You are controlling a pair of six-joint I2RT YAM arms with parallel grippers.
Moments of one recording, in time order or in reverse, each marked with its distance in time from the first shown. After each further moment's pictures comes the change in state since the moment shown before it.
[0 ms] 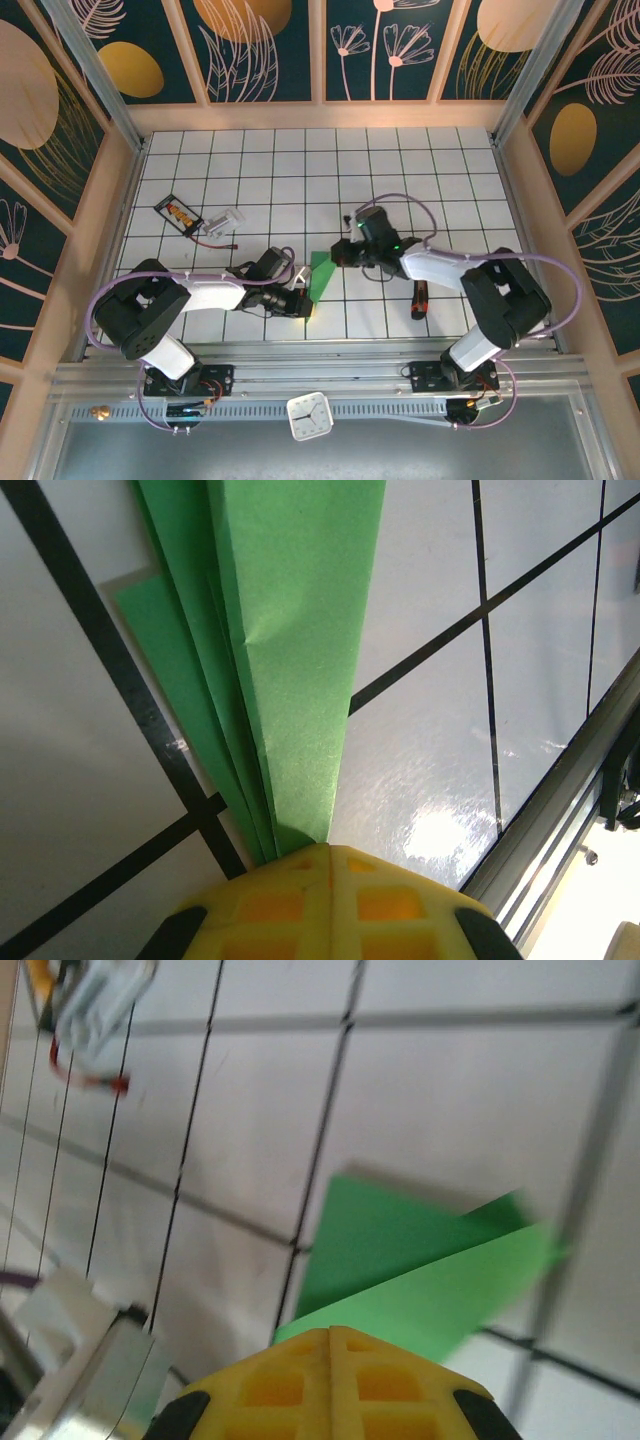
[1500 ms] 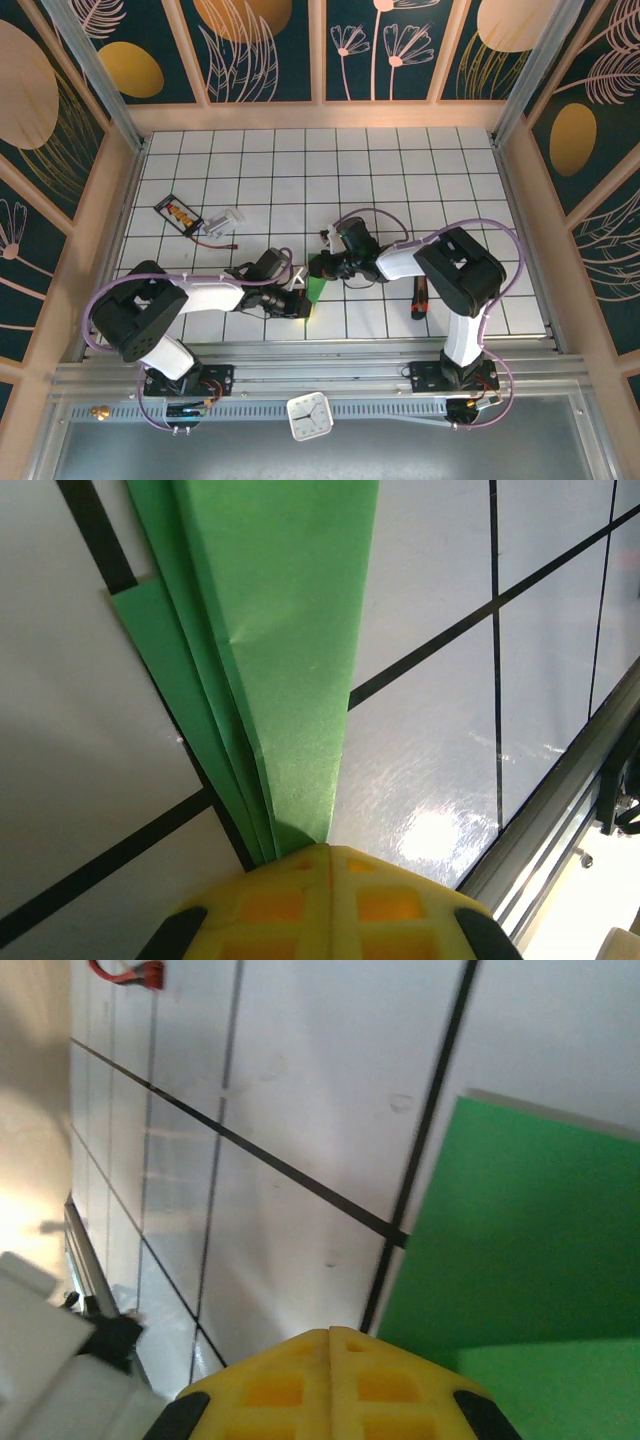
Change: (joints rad) left arm 0.000 -0.019 -0.010 -0.010 -0.007 -0.033; right arm 0.040 0.273 0.026 0.272 -0.234 0.130
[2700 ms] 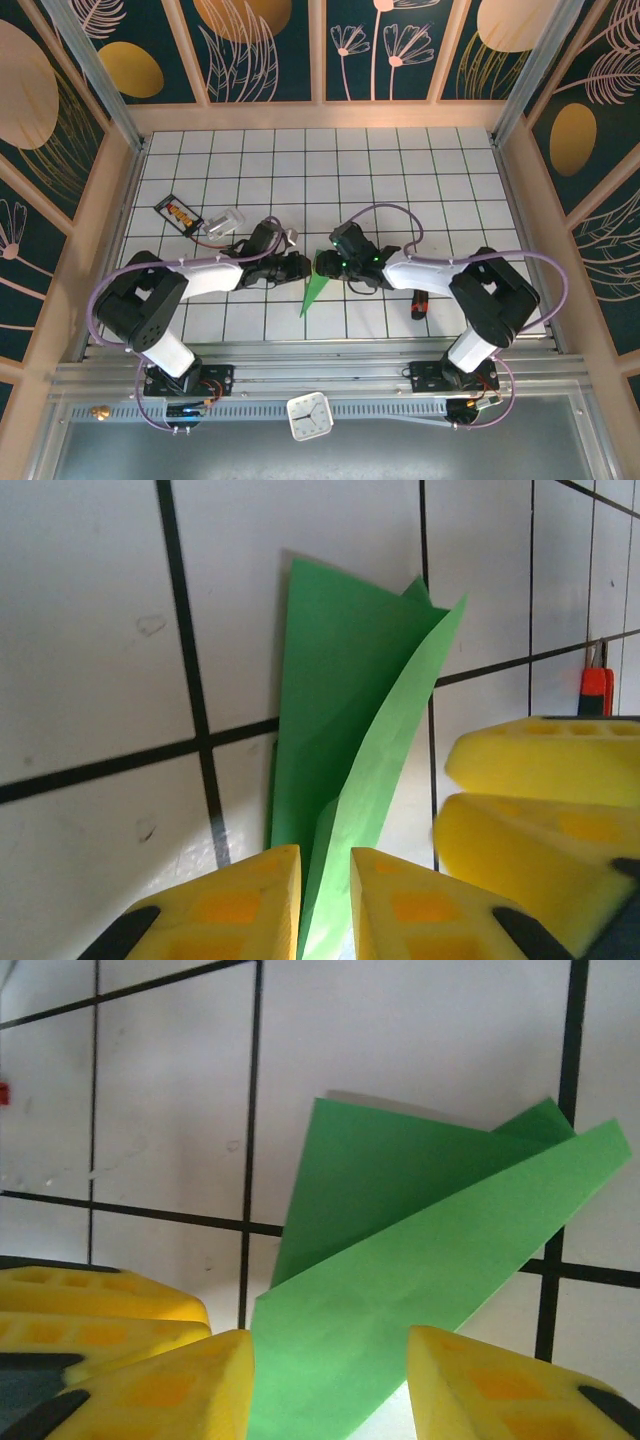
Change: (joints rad) left arm 0.138 0.051 0.144 0.090 -0.151 -0.114; right arm 0.127 -0.246 0.013 -0.381 0.552 0.100
